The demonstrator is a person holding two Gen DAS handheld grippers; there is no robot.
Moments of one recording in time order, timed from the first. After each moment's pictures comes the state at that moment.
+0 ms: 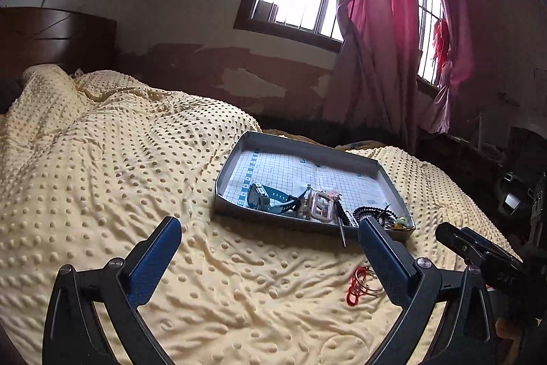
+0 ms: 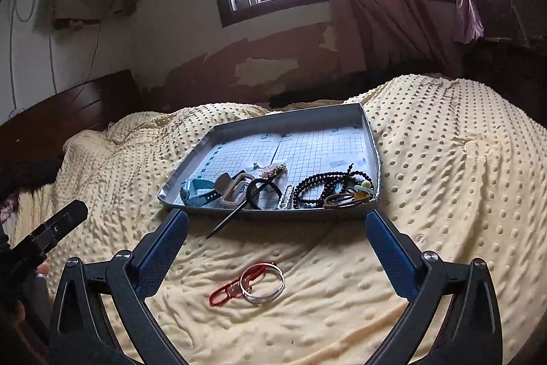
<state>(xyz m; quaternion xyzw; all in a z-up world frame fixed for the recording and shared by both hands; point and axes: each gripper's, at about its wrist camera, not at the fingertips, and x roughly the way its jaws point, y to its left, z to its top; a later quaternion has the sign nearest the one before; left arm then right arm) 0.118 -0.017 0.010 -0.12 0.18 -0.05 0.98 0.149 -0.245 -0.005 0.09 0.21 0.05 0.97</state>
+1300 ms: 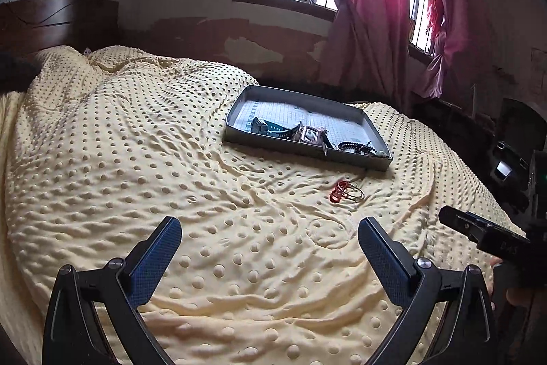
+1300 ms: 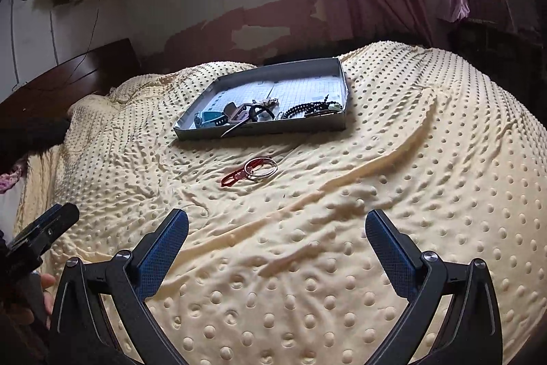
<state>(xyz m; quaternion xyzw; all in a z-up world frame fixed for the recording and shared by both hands) 0.017 -0.019 -0.011 -0.10 0.25 -0.06 0.96 0.037 -0.259 -0.022 0.08 0.30 0.04 0.95</state>
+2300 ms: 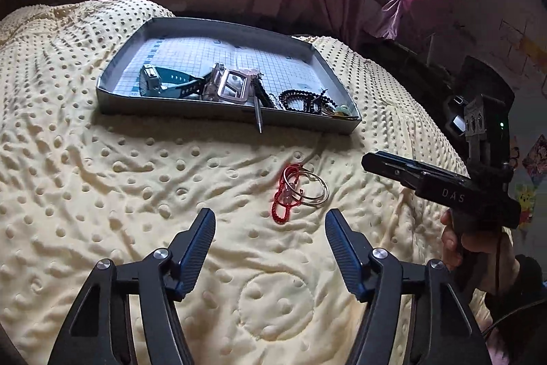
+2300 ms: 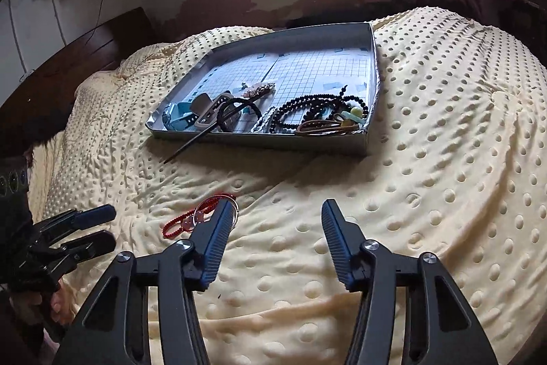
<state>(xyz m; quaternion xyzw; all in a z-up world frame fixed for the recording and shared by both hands) 0.172 -0.084 -0.043 -0.10 0.38 -0.23 0.89 0.191 -0.287 -0.052 0.08 0.37 0.14 0.92</state>
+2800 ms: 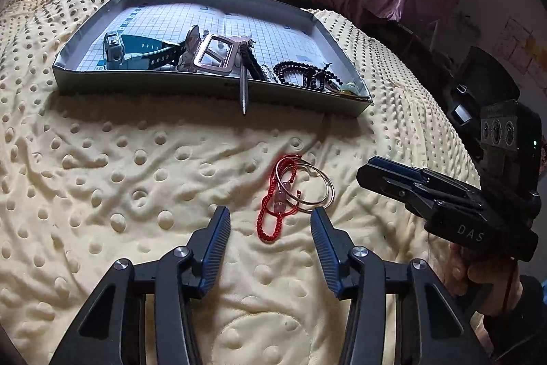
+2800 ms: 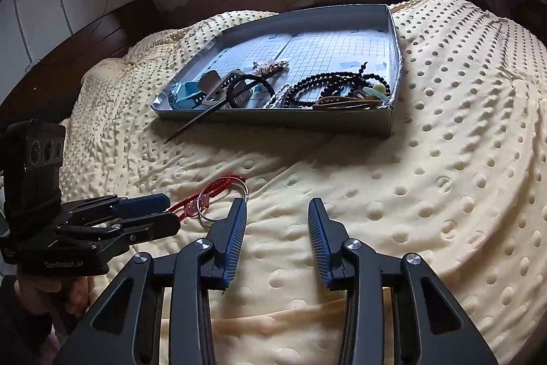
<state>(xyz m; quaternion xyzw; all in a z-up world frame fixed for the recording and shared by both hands) 0.206 -0.112 -0.068 -0.09 0.43 -0.23 0.87 0.194 -0.276 -0.070 0.07 0.39 0.16 0.91</state>
